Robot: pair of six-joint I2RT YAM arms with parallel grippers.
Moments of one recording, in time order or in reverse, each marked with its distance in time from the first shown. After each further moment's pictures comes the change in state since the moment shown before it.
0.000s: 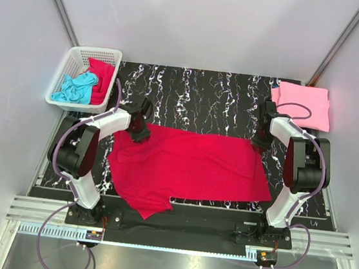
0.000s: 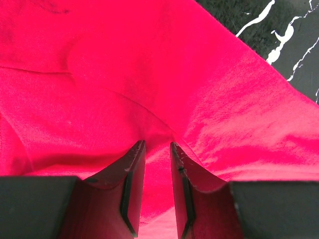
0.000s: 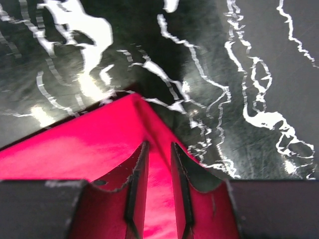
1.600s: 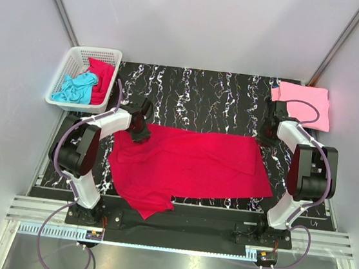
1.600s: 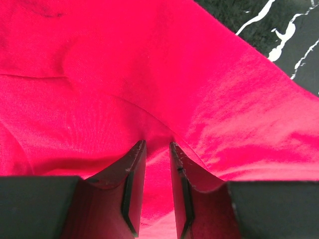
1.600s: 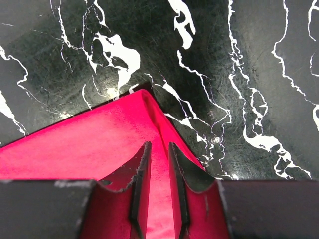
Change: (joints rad) left arm 0.000 0.010 0.000 0.008 0.006 0.018; right arm -0.063 -0.093 -0.061 0.138 -0.109 -0.080
